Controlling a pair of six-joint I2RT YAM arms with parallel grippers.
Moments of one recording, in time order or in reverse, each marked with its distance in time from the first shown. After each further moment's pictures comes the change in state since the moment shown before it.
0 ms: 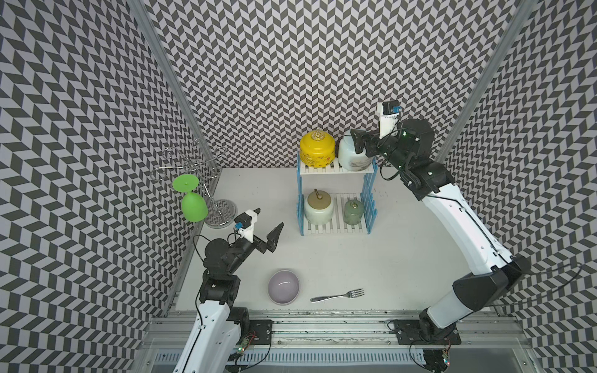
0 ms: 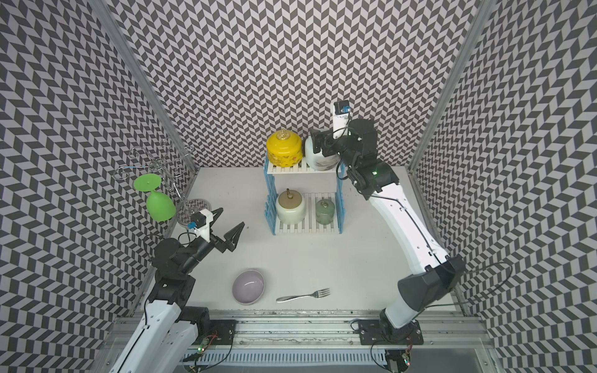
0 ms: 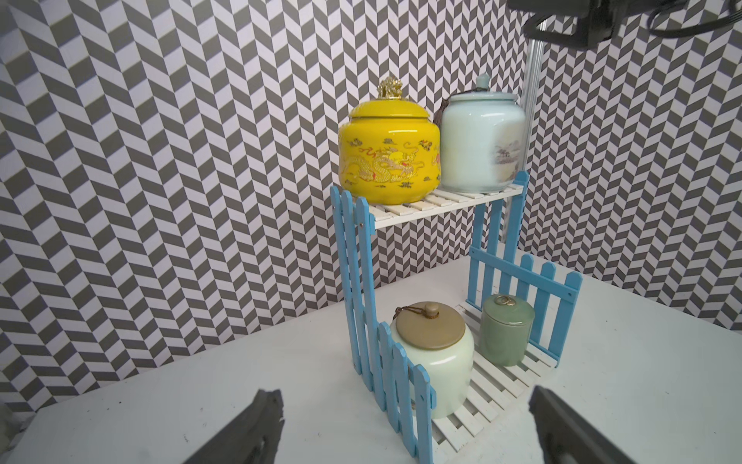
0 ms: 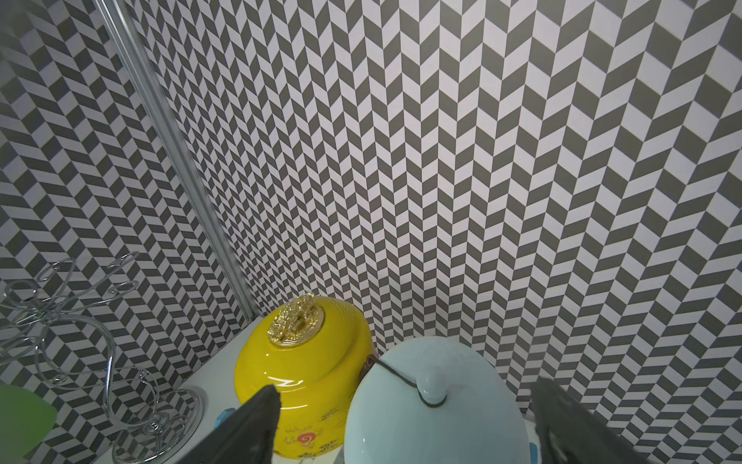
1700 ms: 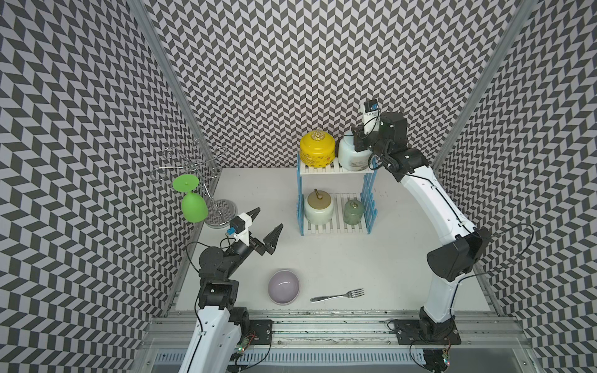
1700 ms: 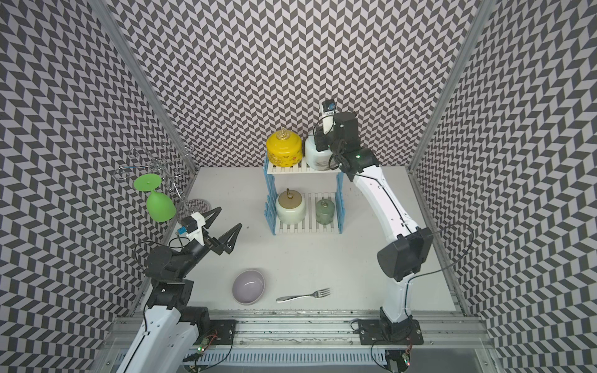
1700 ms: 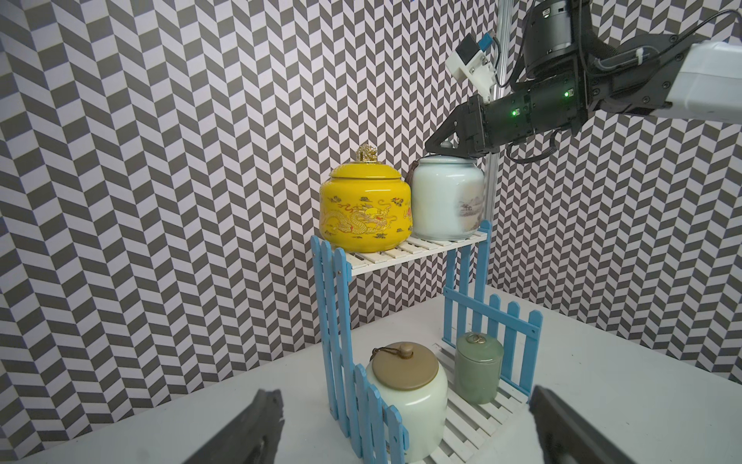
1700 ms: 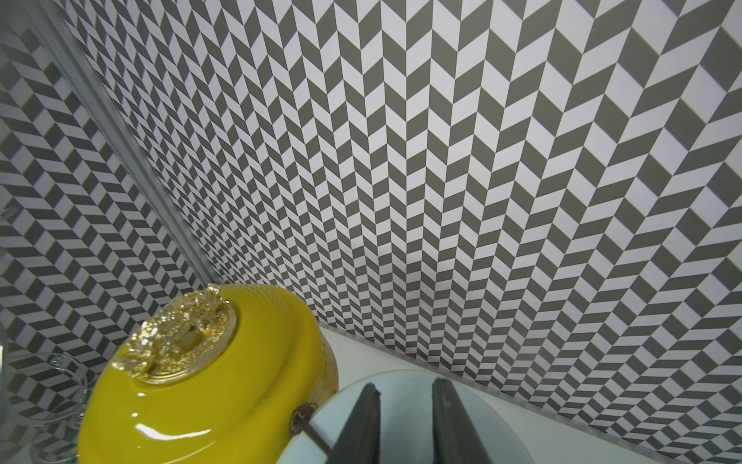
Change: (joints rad) left arm 0.036 -0.049 -0.028 0.114 0.077 -0.110; right arm -0.031 0.257 0.232 -0.100 -0.005 -0.038
